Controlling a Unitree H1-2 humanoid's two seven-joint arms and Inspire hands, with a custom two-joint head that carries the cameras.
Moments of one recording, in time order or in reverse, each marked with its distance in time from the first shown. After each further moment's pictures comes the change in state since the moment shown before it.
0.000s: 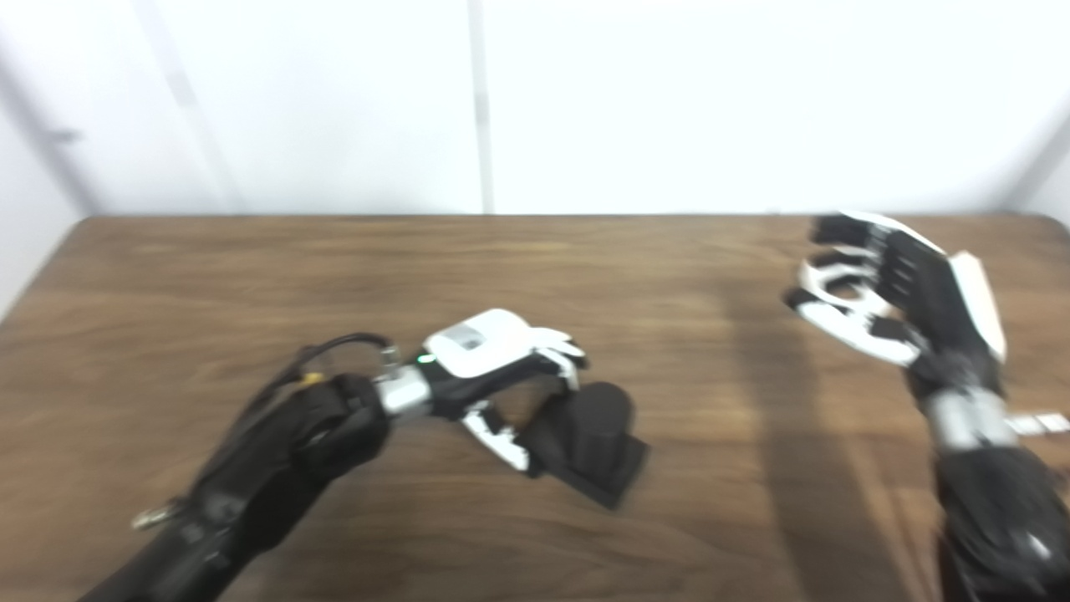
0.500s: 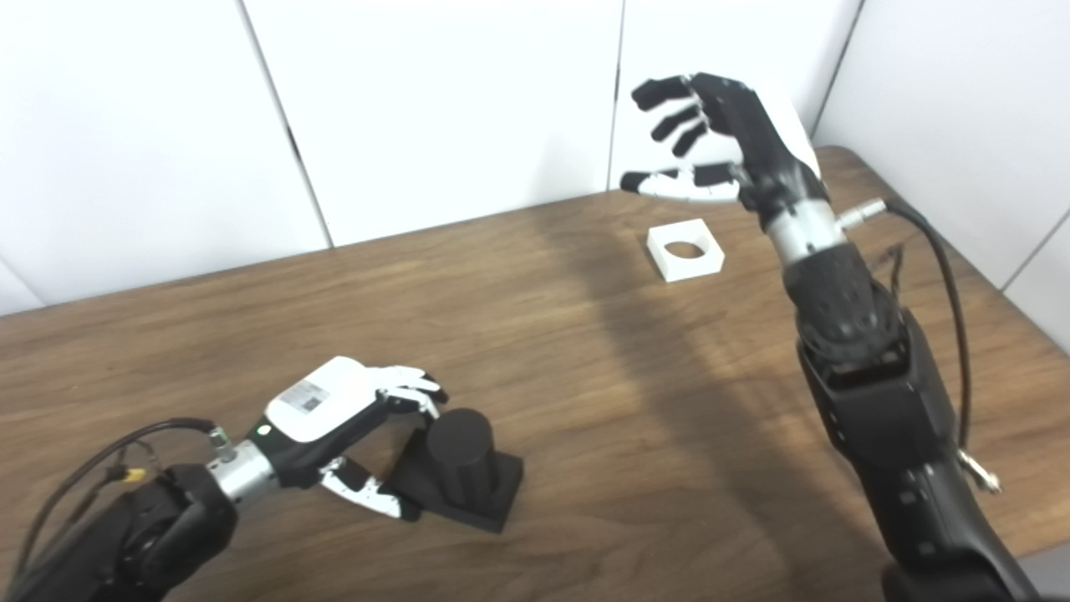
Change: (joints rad) left arm -0.046 0.130 -0.187 0.035 -0.100 -0.030 0.198; right arm -0.264 -0.160 0.055 0.141 -0.181 -0.006 0.032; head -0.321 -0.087
